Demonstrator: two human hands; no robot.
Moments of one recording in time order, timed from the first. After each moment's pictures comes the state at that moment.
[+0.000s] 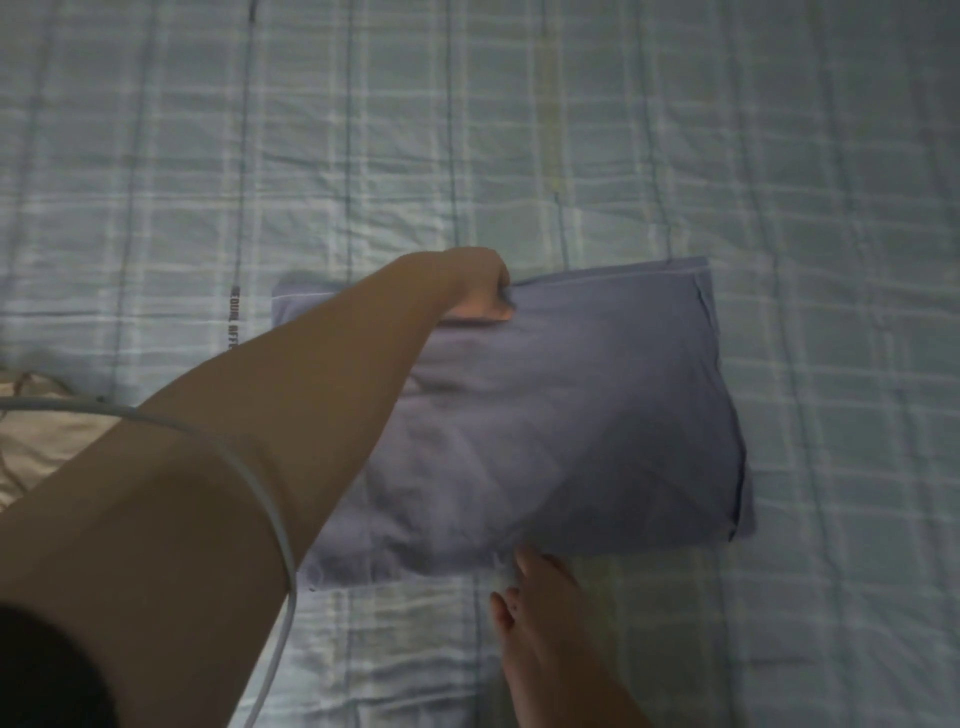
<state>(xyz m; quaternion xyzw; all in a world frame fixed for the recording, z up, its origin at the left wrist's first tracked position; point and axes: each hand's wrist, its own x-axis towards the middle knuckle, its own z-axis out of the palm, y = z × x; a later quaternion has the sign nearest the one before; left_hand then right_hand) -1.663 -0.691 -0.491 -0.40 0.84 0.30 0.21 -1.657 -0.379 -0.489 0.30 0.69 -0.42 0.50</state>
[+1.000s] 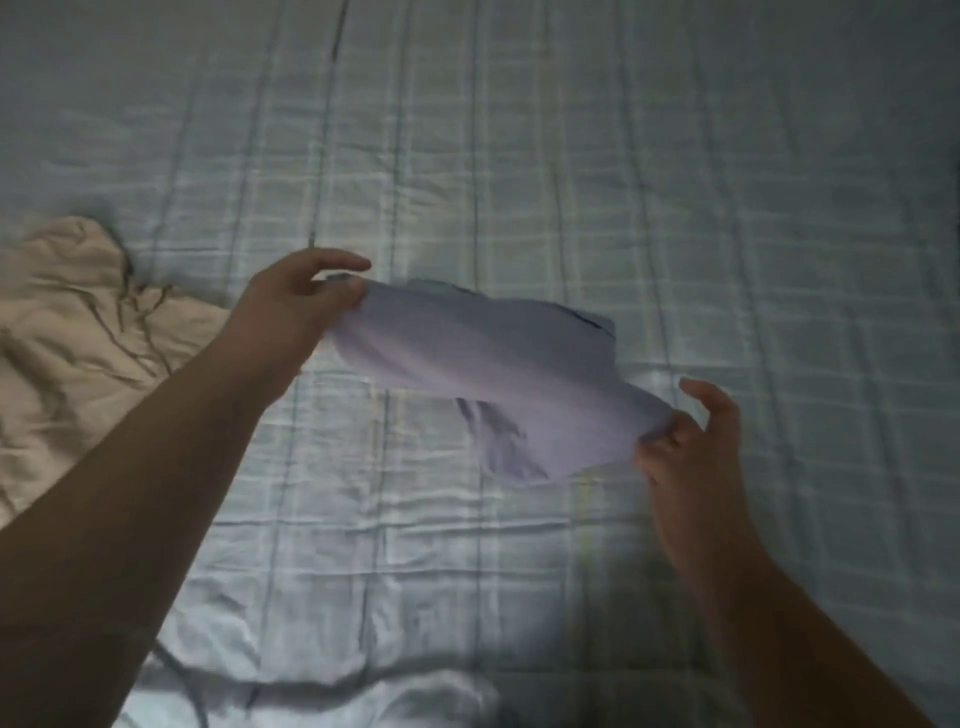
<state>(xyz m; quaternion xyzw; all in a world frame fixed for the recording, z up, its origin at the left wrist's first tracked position) -1.470 -0.465 -0.344 -0.59 0.55 0.52 -0.28 -1.767 -0.263 -0.390 -0.19 0.67 -0.55 0.46</state>
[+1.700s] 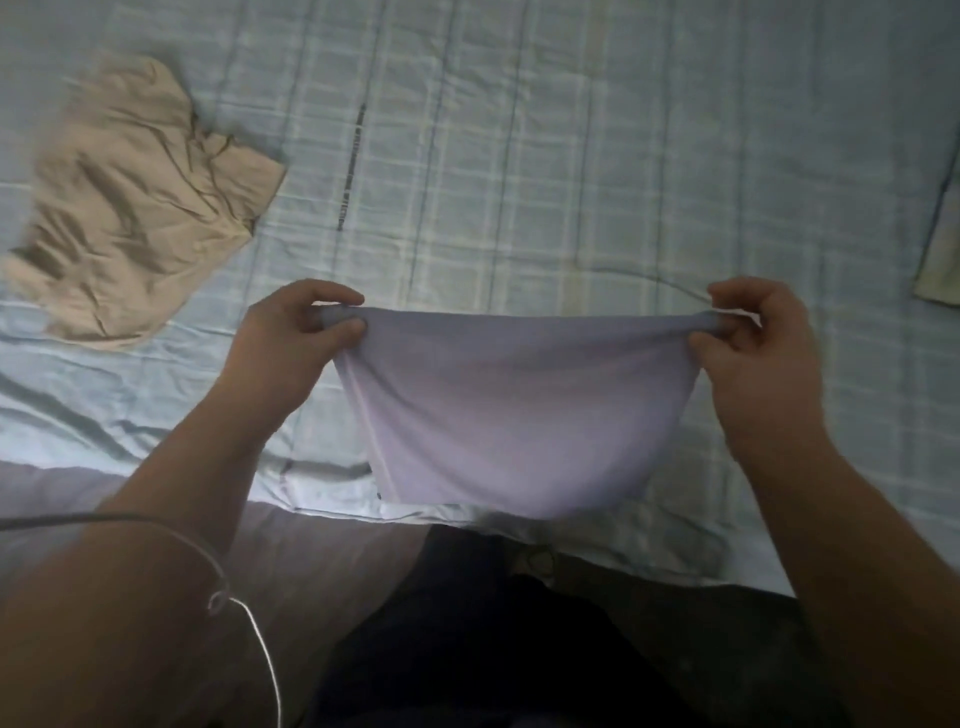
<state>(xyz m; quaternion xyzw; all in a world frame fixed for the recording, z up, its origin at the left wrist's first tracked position) -1.423 -0.241 -0.291 -0.67 0.52 0.46 -0.28 -1.800 -0.180 -0.291 -0.40 0.71 -0.47 0.34</state>
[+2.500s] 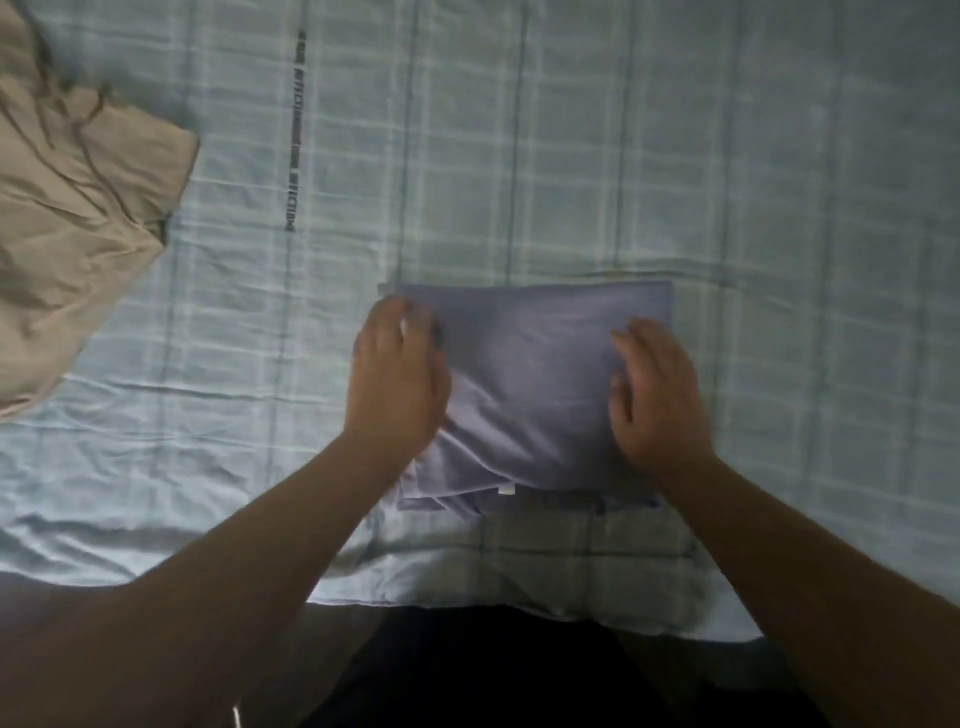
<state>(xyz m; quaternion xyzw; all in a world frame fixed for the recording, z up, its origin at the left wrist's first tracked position) -1.476 -0.310 -0.489 -0.59 0.77 0.20 -0.12 -1.761 -0.241 -0.502 -0.67 0.71 -0.15 0.15</state>
